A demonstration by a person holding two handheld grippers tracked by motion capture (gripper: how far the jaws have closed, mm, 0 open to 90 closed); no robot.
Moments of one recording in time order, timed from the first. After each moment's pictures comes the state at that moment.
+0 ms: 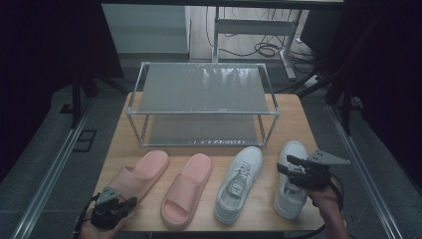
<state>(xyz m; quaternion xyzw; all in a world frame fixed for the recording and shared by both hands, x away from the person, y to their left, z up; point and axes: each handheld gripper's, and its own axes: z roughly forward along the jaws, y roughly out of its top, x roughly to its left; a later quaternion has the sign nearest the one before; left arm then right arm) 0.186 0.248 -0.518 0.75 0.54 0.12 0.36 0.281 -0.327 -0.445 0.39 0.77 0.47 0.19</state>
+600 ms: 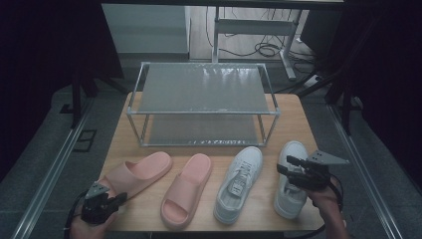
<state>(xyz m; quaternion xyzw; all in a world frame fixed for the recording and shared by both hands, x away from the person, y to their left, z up) 0.197 0.276 -0.517 0.73 0.57 0.13 0.35 0.282 -0.326 -0.446 0.40 0.77 0.47 0.18</state>
